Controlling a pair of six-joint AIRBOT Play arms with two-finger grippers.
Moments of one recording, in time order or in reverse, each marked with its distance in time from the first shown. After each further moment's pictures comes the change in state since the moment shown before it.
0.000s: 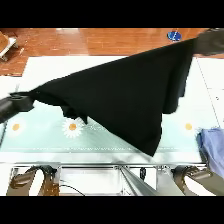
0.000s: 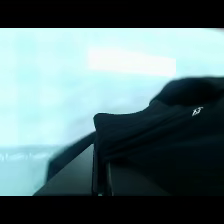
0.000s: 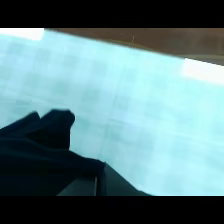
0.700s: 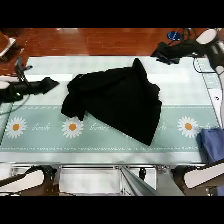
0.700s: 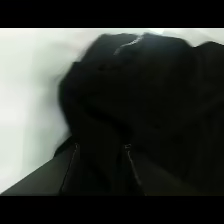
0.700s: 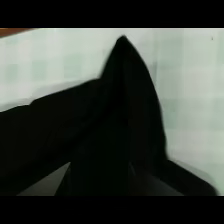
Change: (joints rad) left arm -0.011 -0.803 0.358 -0.192 0.080 0.153; right arm -0.244 -0.573 0.123 0.503 -0.142 -0.029
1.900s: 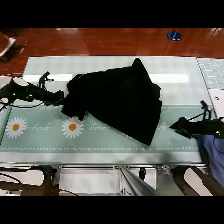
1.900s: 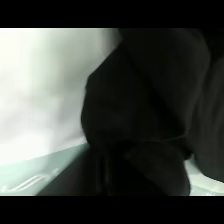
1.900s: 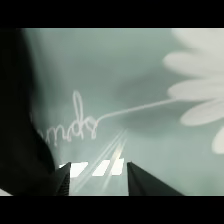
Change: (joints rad) left arm -0.084 -0.263 0.090 0.264 -0.264 -0.146; right arm -0.389 0.777 -1.304 -0.064 0.058 -0.188
